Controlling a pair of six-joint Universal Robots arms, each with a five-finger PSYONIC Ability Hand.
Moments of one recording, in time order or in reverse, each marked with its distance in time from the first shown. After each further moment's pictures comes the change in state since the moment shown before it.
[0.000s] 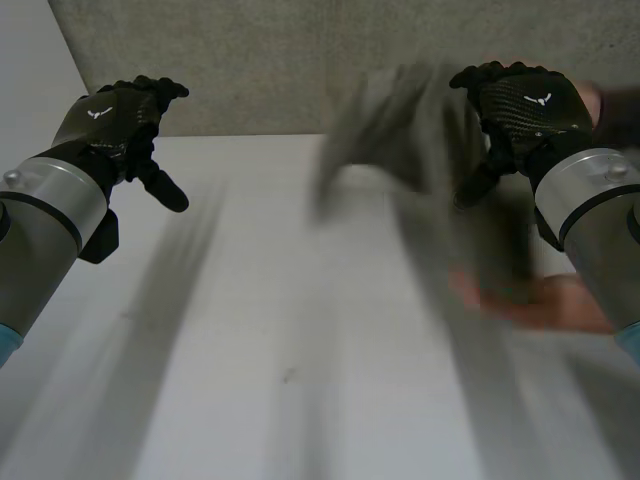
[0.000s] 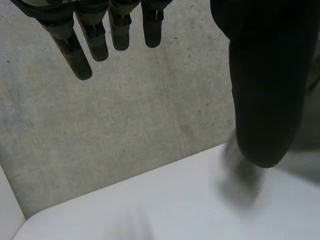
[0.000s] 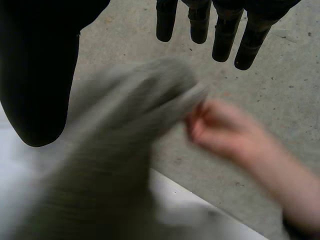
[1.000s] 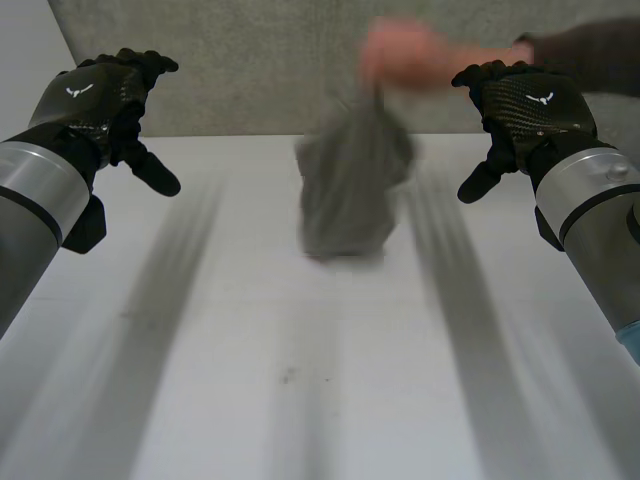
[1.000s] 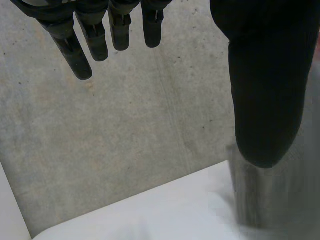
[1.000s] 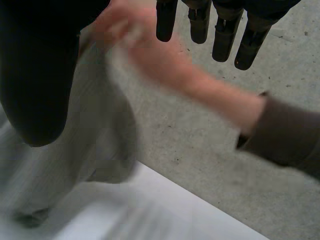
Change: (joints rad) left arm -0.001 0.066 -0.004 0.000 -0.003 -0.004; right arm 0.000 0.000 -0.001 -0.003 0.008 0.009; left_hand 0.000 0.000 0.000 0.000 0.000; right_hand 0.000 0.000 0.000 0.000 0.000
